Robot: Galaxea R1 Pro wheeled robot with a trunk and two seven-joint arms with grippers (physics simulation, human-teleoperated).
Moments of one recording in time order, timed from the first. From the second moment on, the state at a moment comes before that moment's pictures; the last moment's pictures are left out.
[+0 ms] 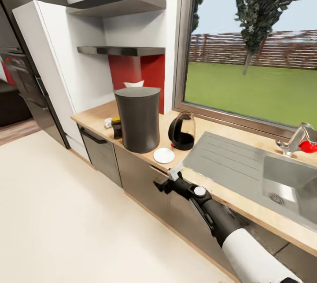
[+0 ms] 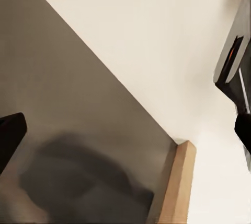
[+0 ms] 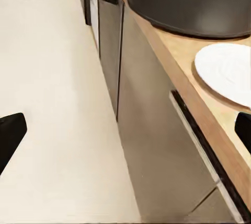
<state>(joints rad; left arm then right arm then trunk) 0.03 0.12 -0.19 0.01 0.38 -0.15 0.22 -0.70 0.04 0.40 -0.84 0.03 0.07 0.36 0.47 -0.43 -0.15</state>
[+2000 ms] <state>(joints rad) 0.00 0.15 -0.22 -0.34 0.36 -0.32 0.20 -0.35 0.02 0.36 -0.03 -0.20 -0.05 -0.05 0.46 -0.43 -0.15</state>
